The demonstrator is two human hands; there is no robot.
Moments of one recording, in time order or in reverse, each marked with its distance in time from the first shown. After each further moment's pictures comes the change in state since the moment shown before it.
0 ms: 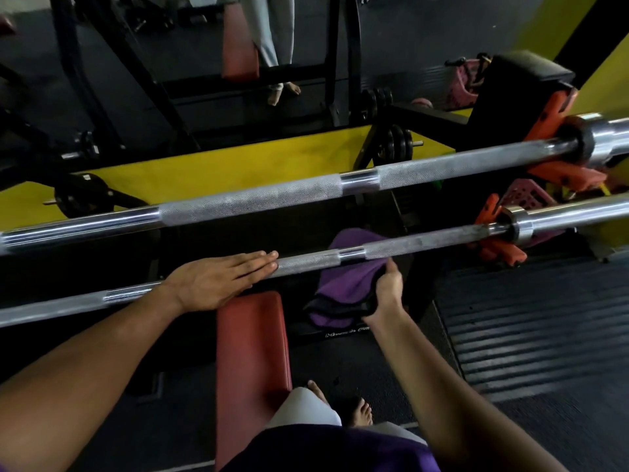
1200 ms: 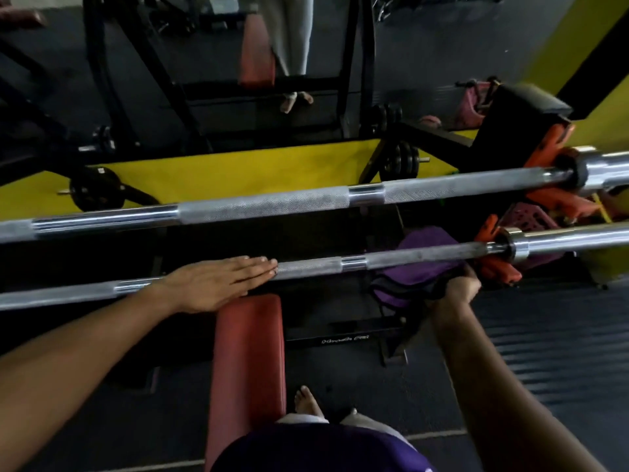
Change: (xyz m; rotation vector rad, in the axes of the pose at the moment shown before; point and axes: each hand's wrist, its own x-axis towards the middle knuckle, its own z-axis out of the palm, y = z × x) left_hand -0.014 0.000 0.001 0.015 -0.033 0.000; right_hand -0.009 -0.091 -0.039 0.225 0.127 -0.282
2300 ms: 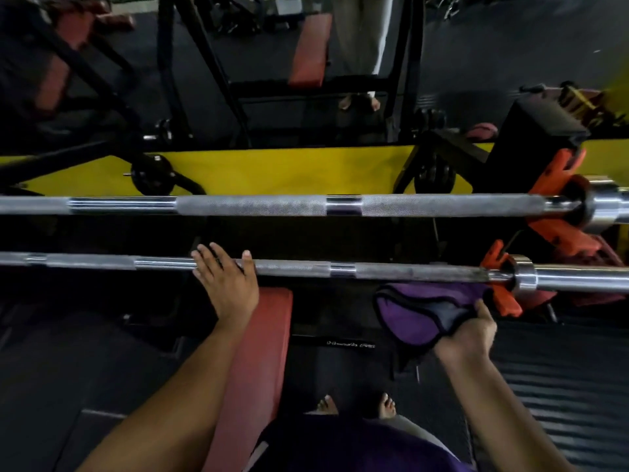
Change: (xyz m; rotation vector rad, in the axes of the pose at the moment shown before) left_hand 0.090 0.108 0.000 -0.357 0.390 -1.750; right_hand 0.031 -0.030 -0.055 -0.063 -0.158 0.228
